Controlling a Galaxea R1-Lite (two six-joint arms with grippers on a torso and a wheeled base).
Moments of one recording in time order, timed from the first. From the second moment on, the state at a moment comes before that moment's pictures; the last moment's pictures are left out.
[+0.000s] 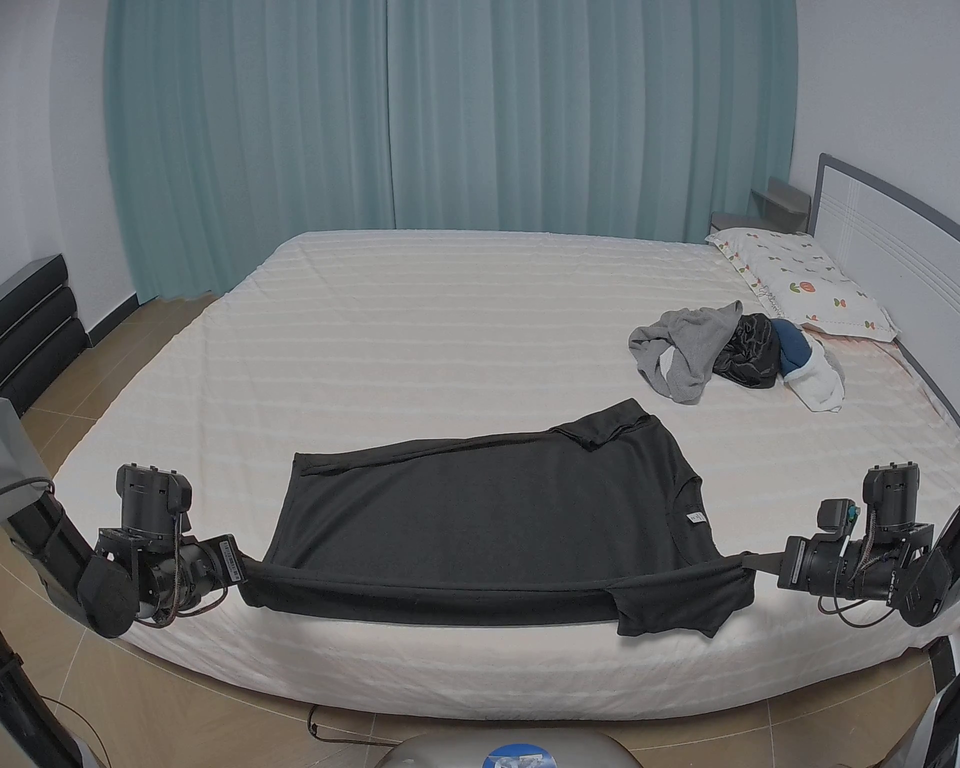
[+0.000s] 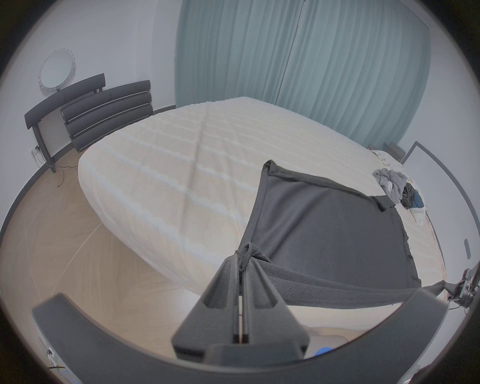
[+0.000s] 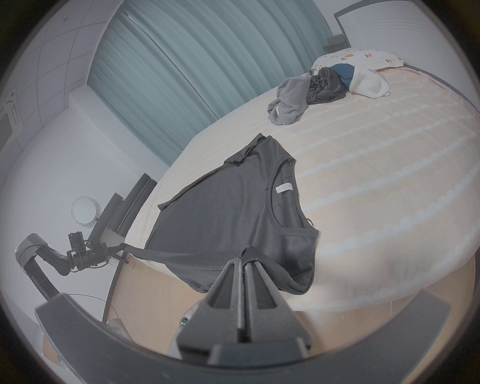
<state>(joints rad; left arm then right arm) -0.09 1.88 -0.41 -0.72 0.15 -0.41 0.01 1.83 -0.29 -0.91 0.44 0.33</state>
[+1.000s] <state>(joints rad) -0.09 2.18 -0.76 -0.66 0.15 -0.51 0.05 2.12 -0.68 -0.76 0.37 0.34</state>
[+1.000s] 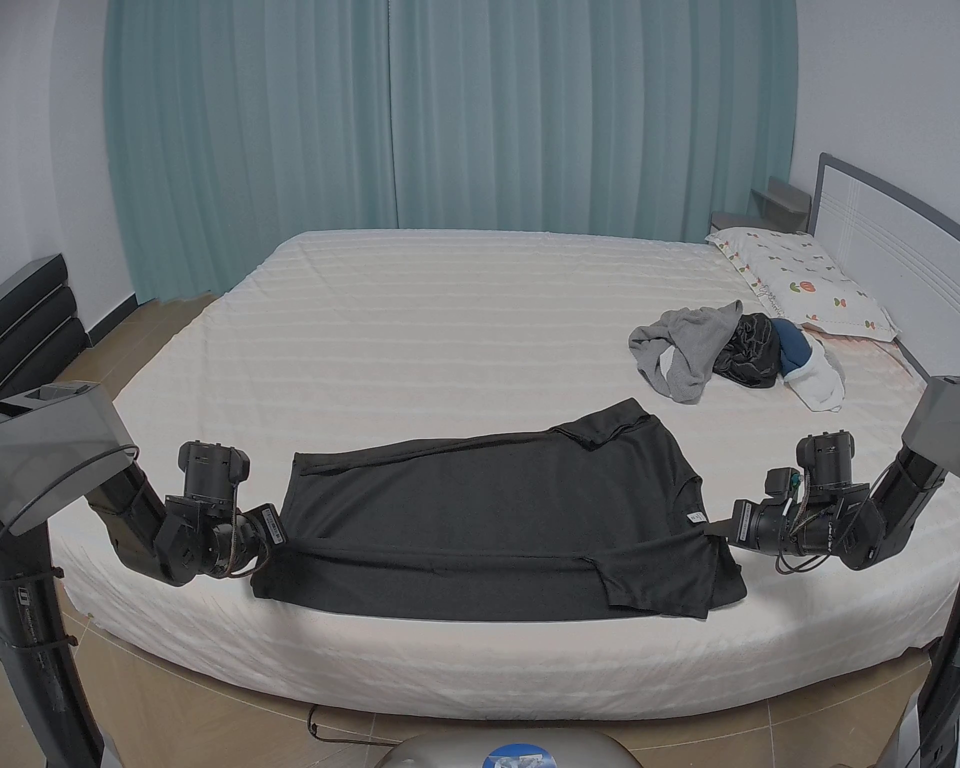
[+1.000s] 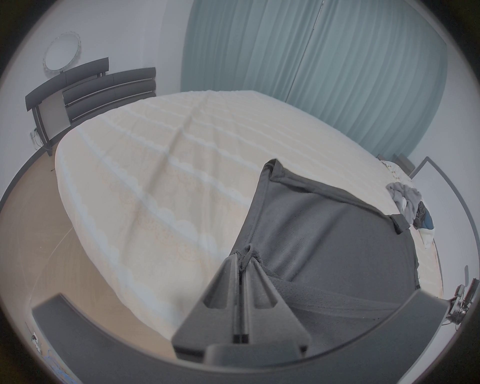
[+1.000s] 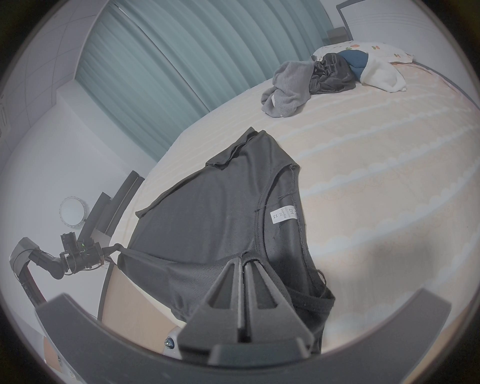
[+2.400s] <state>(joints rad) -0.03 2.08 -0.75 -0.55 -0.06 -0.67 0.01 2.05 -0.53 -0.83 0.43 0.55</state>
